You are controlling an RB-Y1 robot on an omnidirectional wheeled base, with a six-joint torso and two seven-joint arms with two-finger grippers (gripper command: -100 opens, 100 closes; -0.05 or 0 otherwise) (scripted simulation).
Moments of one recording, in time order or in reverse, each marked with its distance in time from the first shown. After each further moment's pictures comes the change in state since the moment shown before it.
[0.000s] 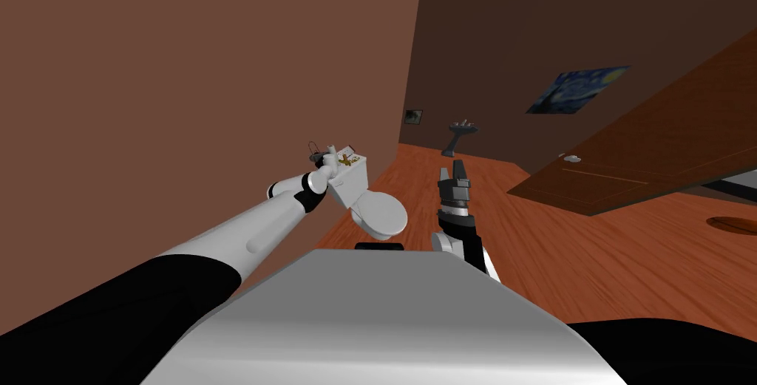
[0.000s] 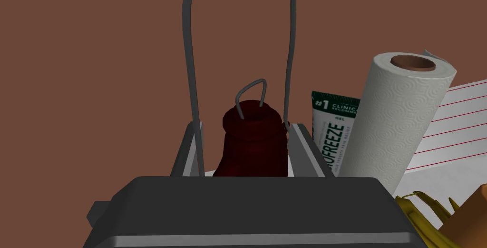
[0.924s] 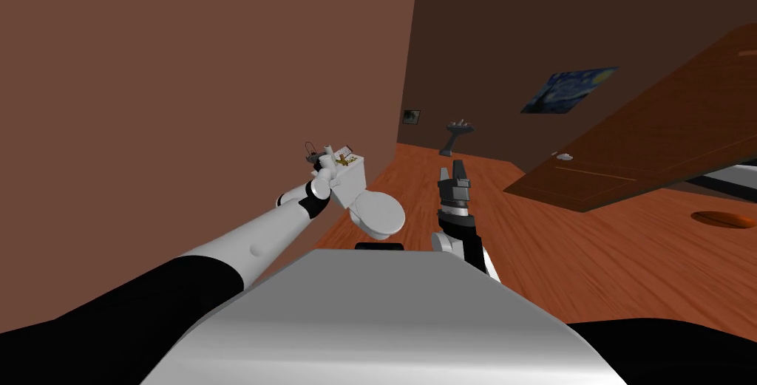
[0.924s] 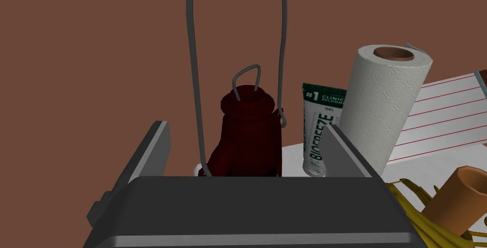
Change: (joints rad) left arm 0.093 -0.077 0.147 -0.253 0.011 0.081 -0.185; right arm 0.000 0.000 0.000 0.000 0.000 0.000 0.000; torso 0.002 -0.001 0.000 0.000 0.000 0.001
